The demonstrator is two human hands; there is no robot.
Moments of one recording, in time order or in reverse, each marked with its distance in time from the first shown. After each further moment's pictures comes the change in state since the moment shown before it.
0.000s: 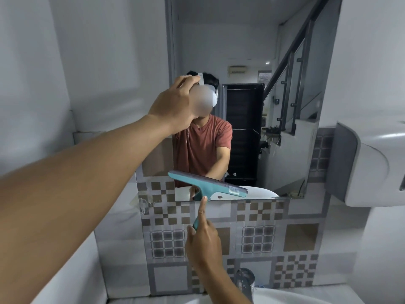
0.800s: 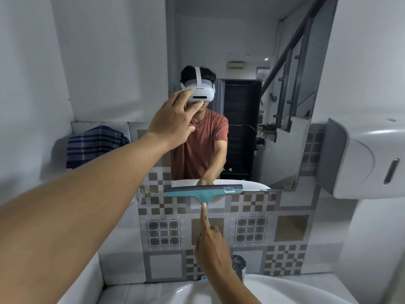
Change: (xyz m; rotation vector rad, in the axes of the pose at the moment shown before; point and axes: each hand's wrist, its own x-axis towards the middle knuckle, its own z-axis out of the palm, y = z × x) left_hand -0.055 0.032 0.001 0.057 0.029 0.038; right_hand -0.024 0.034 -0.018 -0.289 -0.121 0.030
